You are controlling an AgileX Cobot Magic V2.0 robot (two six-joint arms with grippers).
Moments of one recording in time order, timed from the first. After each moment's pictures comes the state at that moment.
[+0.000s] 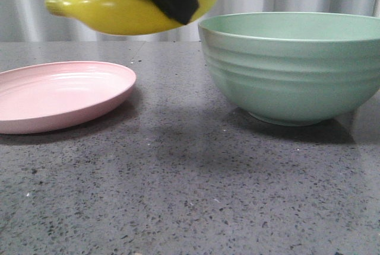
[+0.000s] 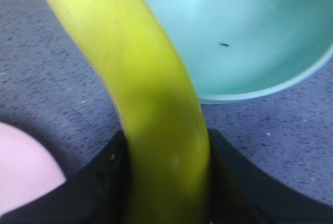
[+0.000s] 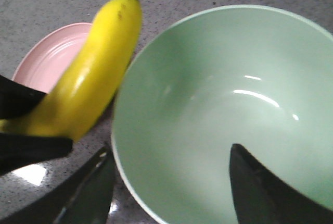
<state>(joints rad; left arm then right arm) -0.87 1.42 -1.24 -0.09 0.75 0.03 0.32 0.98 -0.95 0.37 0.67 -0.01</state>
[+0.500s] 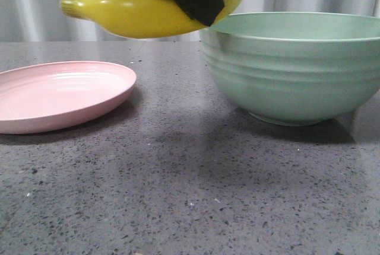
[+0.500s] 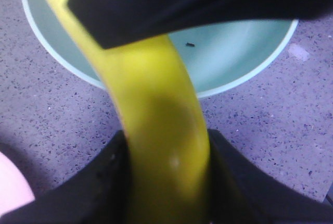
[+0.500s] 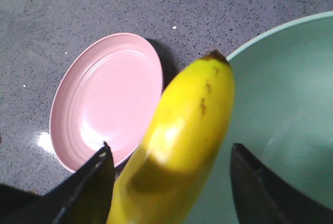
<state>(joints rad) -0.92 1.42 -1.24 -0.11 0.75 0.03 0.40 1.28 -1.08 0.54 0.56 -0.01</state>
